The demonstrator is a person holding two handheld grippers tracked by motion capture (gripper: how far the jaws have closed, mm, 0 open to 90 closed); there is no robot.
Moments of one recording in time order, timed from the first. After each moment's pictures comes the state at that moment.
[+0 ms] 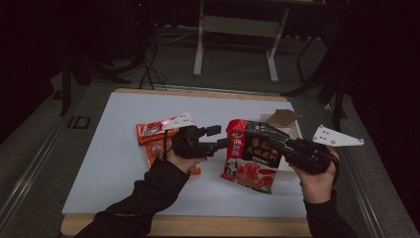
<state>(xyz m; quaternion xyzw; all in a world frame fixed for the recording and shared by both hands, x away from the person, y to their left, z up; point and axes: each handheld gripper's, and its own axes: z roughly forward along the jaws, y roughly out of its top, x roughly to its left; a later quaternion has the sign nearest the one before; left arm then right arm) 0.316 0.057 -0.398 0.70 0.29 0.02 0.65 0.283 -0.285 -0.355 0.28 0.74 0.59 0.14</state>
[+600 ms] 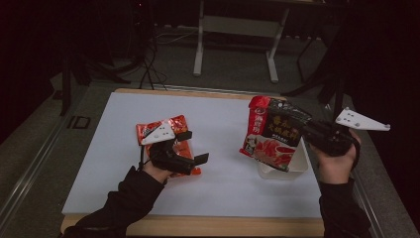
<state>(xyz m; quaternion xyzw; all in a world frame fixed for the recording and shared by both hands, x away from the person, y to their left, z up) 0.290 0.103 -0.417 0.73 0.28 0.08 0.62 0.312 -0.326 -0.328 0.29 0.72 0.59 0.22</state>
